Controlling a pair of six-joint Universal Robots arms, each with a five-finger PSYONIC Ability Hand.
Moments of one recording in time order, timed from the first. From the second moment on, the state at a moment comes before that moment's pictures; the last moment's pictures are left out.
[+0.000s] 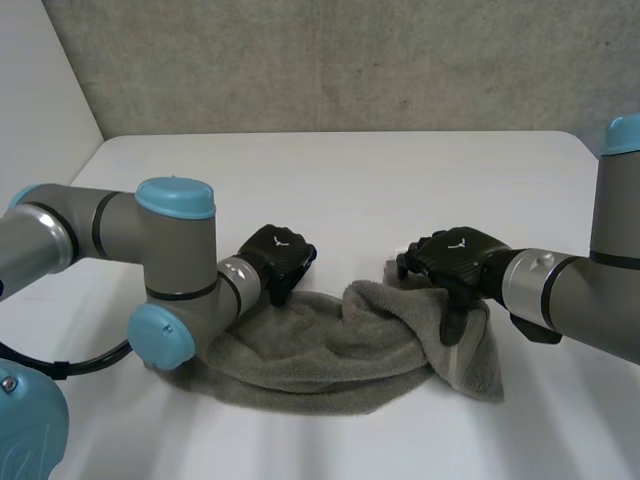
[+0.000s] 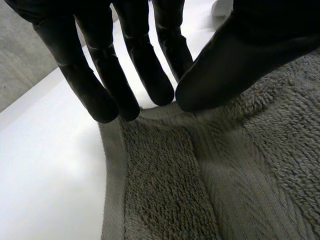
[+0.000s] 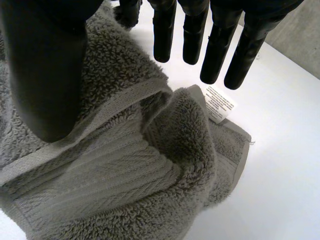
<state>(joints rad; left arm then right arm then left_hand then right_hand) 4.16 -2.42 -1.06 3.03 -1.39 3.58 1.91 -1.16 1.39 0.40 1.20 2.64 1.46 1.51 1.53 1.51 1.49 0.41 0.42 0.41 0.40 0.23</state>
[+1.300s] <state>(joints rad) 4.15 -2.38 -1.16 3.19 -1.44 3.68 1.96 -1.02 1.36 0.35 1.20 2.55 0.57 0.57 0.57 0.57 0.56 1.30 1.30 1.35 1.34 1.13</state>
